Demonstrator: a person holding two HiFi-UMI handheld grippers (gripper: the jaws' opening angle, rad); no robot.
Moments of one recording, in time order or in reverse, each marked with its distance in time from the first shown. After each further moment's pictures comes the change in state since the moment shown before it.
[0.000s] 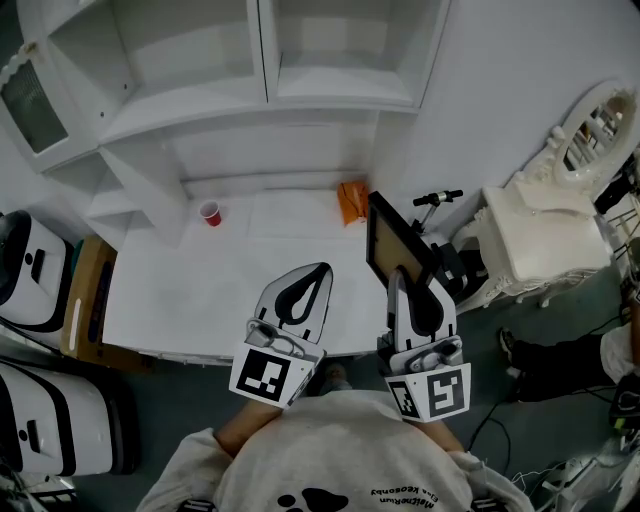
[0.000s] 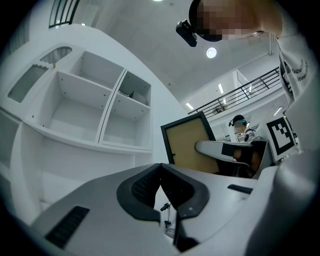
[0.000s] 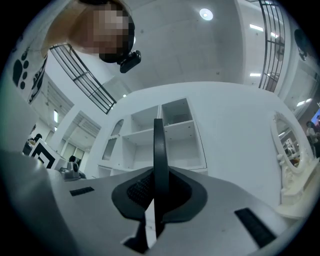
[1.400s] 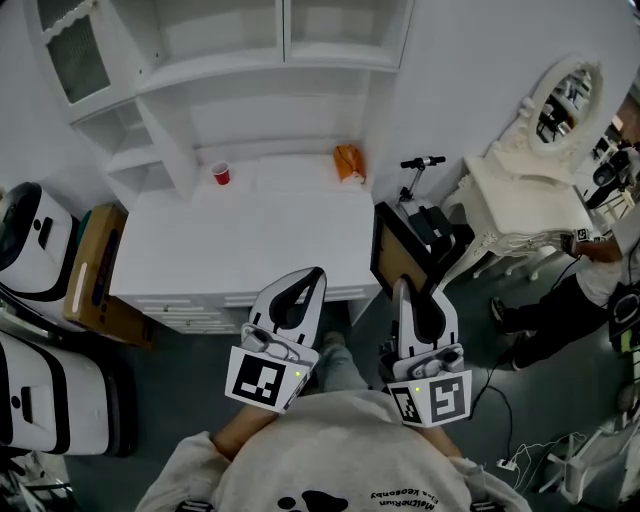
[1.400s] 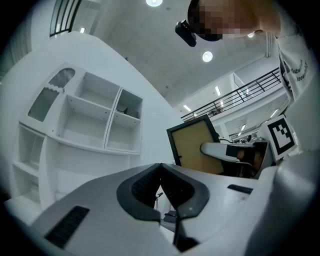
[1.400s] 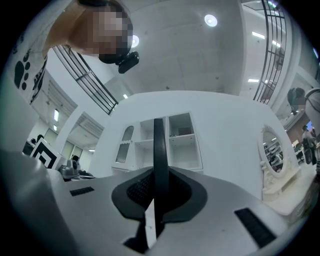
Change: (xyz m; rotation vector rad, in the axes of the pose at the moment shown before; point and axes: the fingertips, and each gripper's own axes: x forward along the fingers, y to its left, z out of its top) left arm -0.212 -0.116 0.024 0.023 0.035 -0.026; right arm -0.206 0.122 0.061 -0.019 0.014 -0.051
